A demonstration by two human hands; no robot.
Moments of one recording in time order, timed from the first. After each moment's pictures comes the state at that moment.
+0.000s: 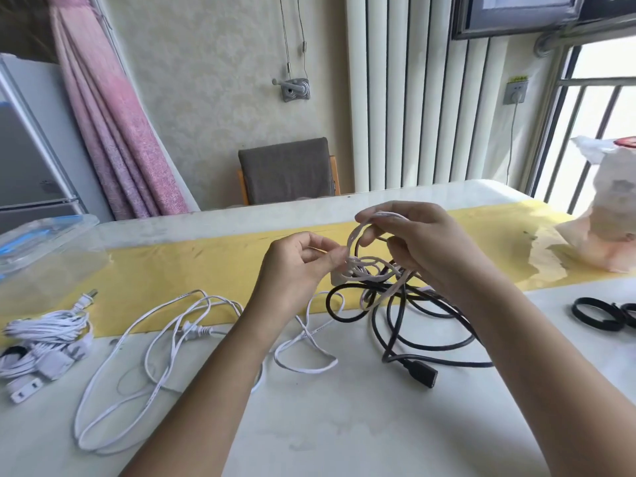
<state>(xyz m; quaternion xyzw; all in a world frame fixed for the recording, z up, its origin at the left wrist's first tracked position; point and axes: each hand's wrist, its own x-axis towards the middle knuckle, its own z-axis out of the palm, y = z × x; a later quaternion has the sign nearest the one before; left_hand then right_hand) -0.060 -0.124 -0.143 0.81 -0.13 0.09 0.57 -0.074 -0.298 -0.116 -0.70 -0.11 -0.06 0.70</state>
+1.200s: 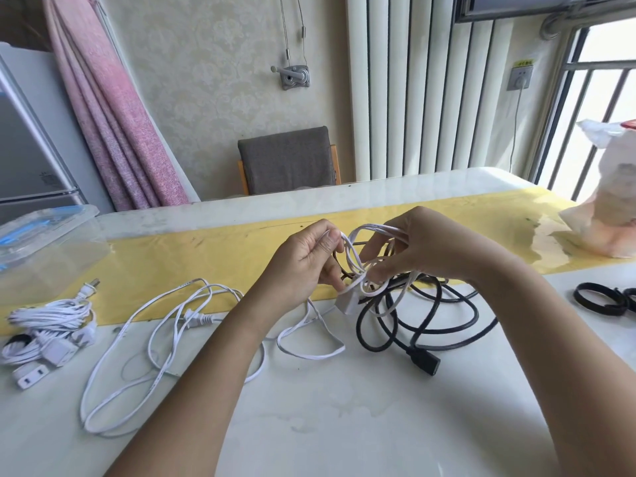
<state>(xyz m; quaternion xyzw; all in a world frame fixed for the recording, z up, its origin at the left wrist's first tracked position) -0.054 -0.121 -0.152 0.78 -0.25 0.01 0.57 -0.075 -0.315 -0.119 -0.92 -0.15 0.00 0.37</state>
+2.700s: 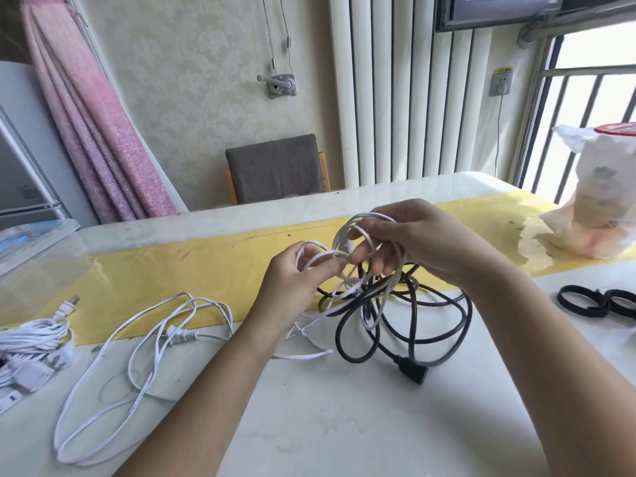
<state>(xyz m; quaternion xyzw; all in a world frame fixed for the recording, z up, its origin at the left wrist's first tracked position) -0.059 -0.138 -0.160 0.78 -0.11 0.05 0.62 -0.073 -0.317 -0.115 -0.77 -0.14 0.01 0.62</state>
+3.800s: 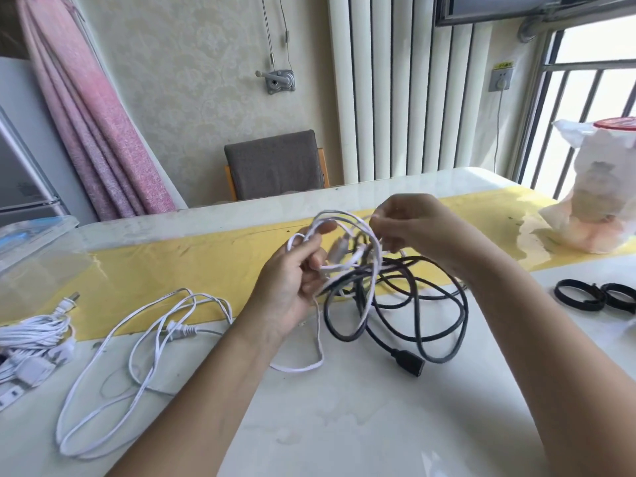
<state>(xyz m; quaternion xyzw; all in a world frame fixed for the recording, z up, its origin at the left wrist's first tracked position) -0.056 -0.145 -0.160 0.54 -0.06 -0.08 0.84 -0.065 -0.326 -0.121 -0.81 -0.08 -0.07 0.57</state>
